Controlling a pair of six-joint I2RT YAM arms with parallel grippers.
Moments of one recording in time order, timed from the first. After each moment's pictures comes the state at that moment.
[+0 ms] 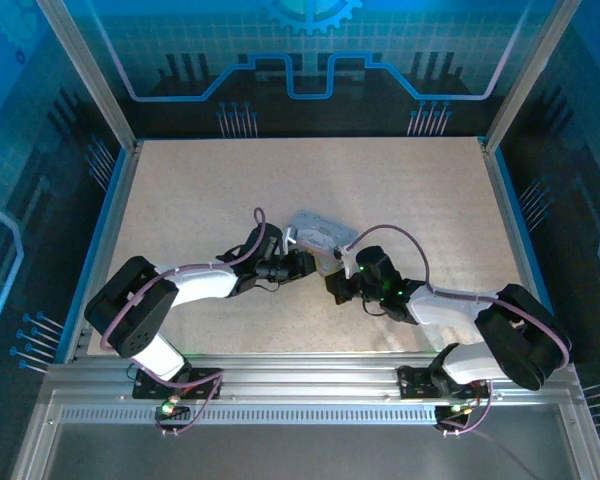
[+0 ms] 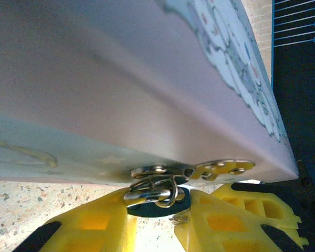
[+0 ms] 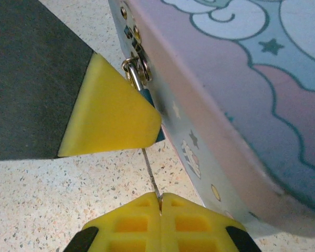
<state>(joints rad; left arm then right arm) -0.63 1.59 0.70 0.22 0.41 -0.95 0.70 1.36 0.45 0.27 -0.20 0.35</state>
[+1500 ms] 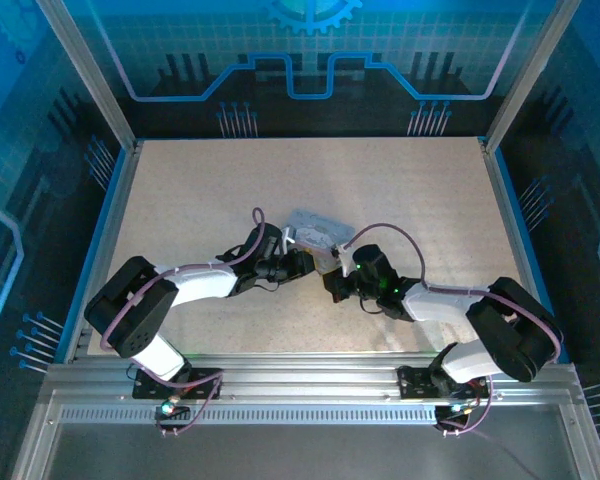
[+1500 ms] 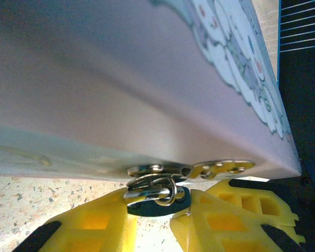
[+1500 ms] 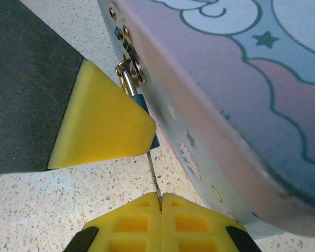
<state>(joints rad) -0.62 1.59 0.70 0.21 0.39 -0.96 0.70 1.41 0.47 0.32 -0.20 0.35</state>
